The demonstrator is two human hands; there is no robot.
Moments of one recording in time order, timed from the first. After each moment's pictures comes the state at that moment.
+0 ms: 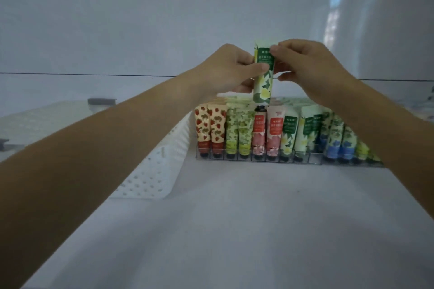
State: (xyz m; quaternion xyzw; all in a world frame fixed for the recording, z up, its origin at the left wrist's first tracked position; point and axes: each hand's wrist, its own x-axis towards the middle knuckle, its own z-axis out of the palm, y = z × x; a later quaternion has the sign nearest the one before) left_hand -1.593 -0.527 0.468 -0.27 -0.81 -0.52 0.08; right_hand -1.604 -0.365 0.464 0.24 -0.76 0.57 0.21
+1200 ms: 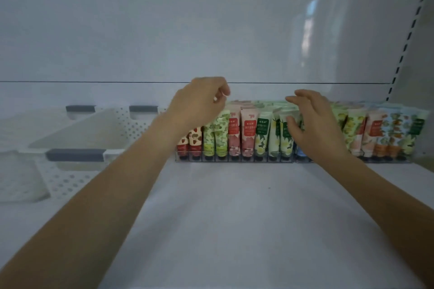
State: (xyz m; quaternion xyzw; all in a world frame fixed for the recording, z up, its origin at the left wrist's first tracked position) left_hand -1.587 -0.520 0.435 -0.26 -0.90 -0.21 0.27; right_hand -1.573 -0.289 0.371 0.13 -0.87 0.12 0.47
